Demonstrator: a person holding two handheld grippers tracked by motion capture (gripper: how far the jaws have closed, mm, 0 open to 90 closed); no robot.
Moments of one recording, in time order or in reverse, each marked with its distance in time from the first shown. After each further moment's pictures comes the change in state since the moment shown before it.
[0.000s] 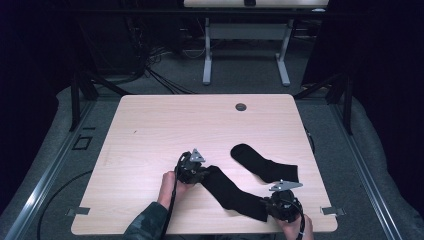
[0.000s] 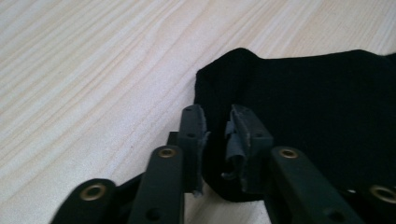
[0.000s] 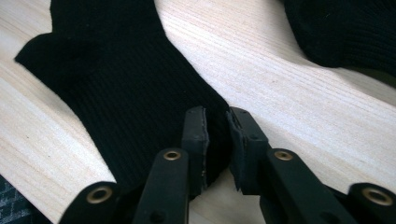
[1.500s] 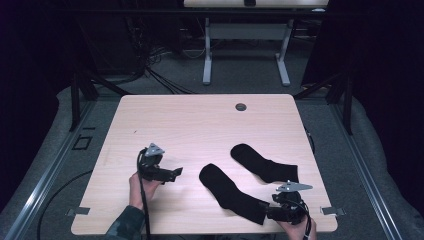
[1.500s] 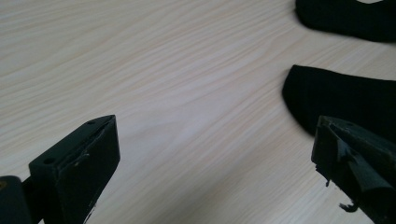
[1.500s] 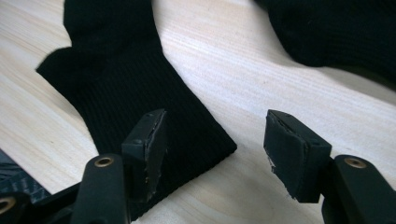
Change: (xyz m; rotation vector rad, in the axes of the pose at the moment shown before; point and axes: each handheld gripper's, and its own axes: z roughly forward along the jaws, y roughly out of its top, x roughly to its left) left arm 0.051 -0.038 -0.068 -0.144 0.113 -0.239; right arm -0.004 -0.006 -0.013 -0.057 0.024 0.057
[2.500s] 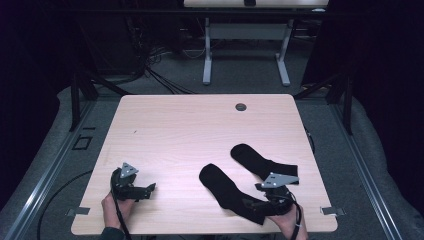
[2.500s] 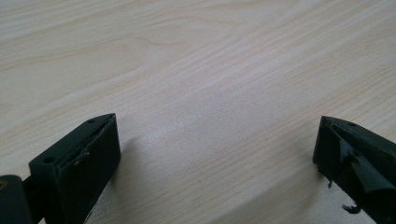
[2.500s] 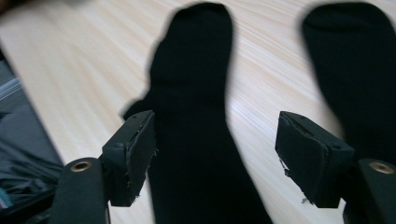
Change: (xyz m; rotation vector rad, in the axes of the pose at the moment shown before) left arm 0.046 -0.090 -0.043 0.046 0.214 -0.037; right arm 0.019 0.035 0.001 -0.099 0.165 -0.235
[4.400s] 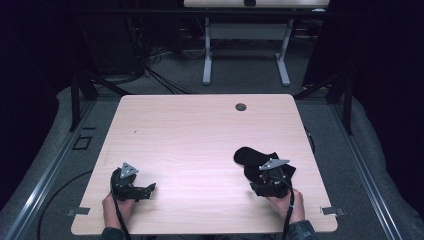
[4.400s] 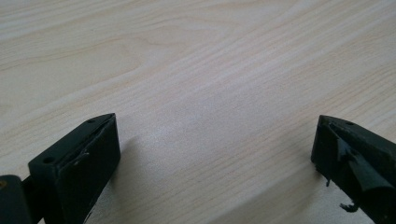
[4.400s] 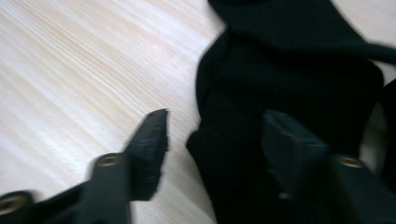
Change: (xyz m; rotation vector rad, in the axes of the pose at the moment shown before) left arm 0.000 0.000 0.000 -0.004 -0.001 -0.004; right arm -0.041 0.015 0.040 0.176 -0.193 0.066
